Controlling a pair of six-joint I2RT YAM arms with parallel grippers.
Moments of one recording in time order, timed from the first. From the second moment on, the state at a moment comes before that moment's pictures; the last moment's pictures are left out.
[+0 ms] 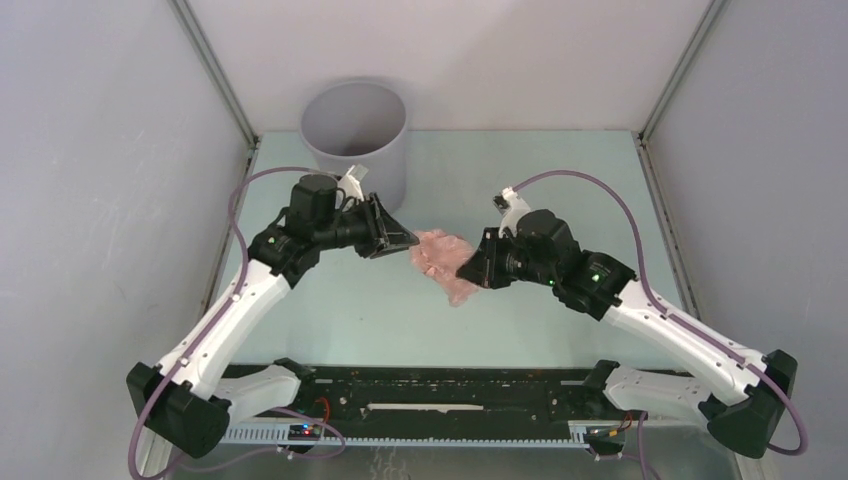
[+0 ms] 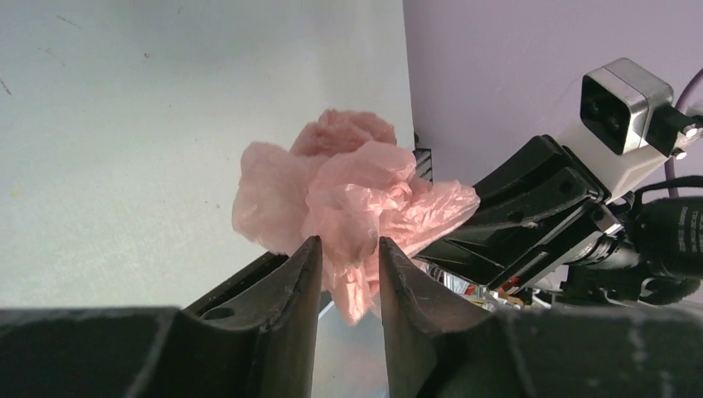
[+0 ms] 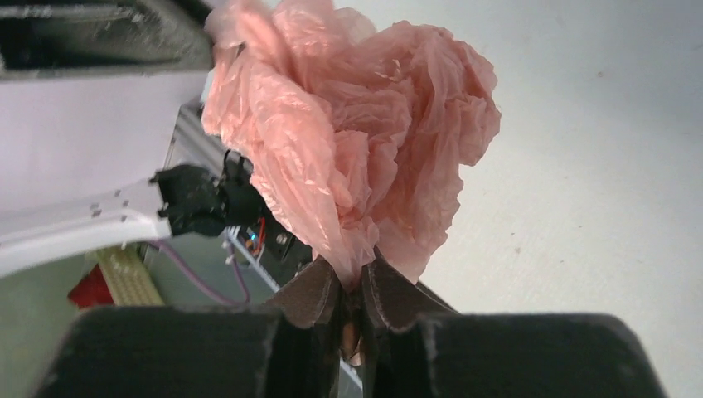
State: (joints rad) left arm -0.45 1.10 1.08 -0.51 0.54 -0.87; right arm 0.84 1.06 1.01 -0.47 -0.11 0.71
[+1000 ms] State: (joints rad) left arm -0.39 1.00 1.25 -0.71 0.37 -0.69; right arm 0.64 1.06 1.01 -0.71 -0.17 0.58
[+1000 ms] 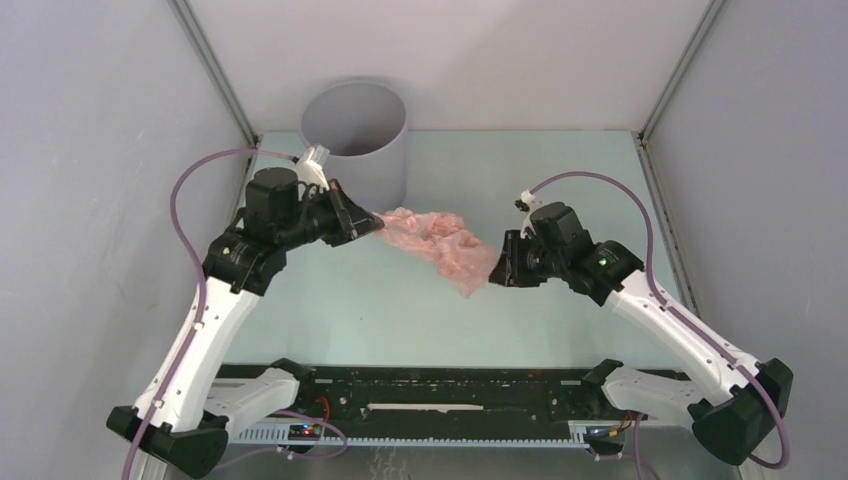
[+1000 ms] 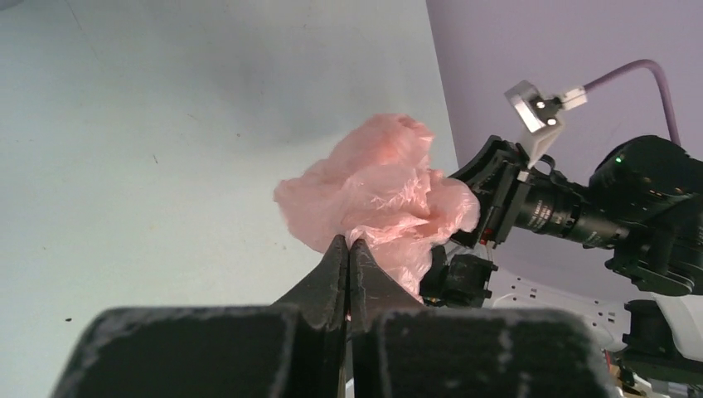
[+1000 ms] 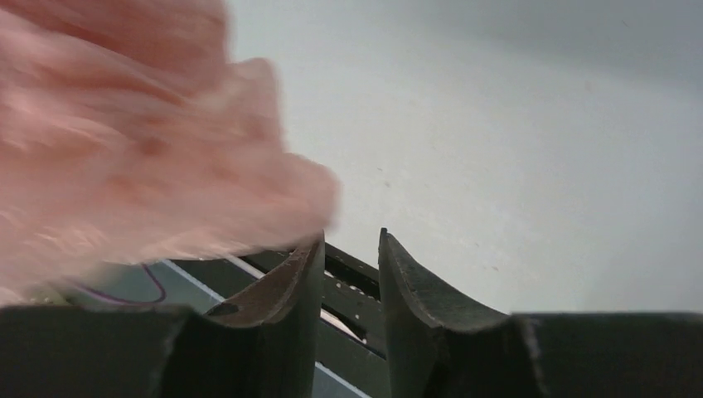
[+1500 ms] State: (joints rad) left arm -0.38 0.99 1.15 -0.49 0.48 -0.83; right arm 0.64 1.06 1.15 -0.82 -0.18 0.54
